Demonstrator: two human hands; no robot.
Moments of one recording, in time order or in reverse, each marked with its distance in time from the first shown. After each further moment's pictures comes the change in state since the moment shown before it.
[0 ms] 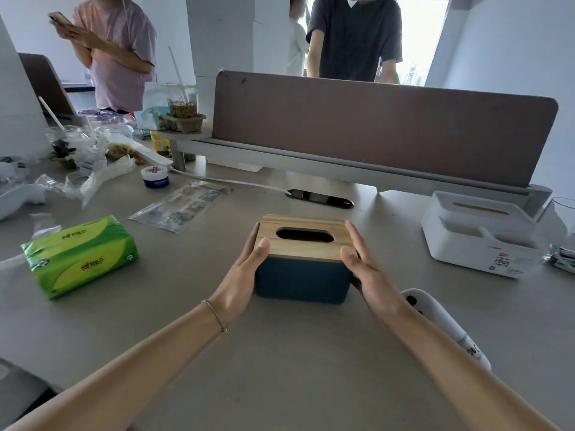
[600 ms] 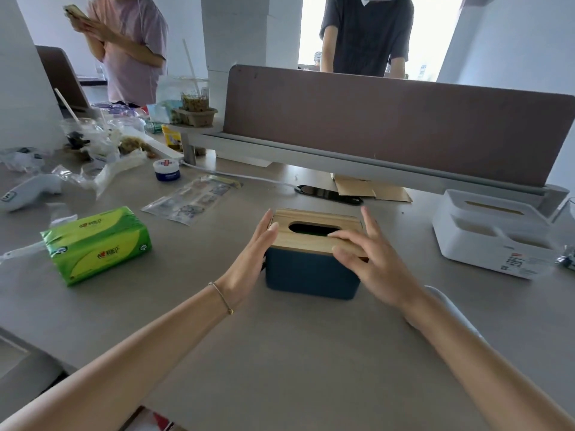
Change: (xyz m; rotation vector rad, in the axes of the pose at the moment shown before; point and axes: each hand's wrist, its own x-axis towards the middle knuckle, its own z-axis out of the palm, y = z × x) left_hand 0.002 0.010 -0.006 0.039 -0.055 -0.019; right_hand 0.007 -0.018 -0.007 -0.540 -0.051 -0.132
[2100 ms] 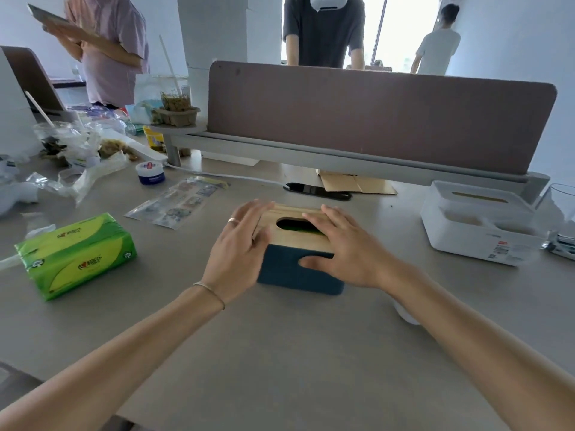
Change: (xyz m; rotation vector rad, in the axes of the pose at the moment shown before) left_hand 0.000 0.020 -0.004 0.837 0.249 0.398; right_hand 0.040 -0.006 0.006 -0.500 -0.129 -0.052
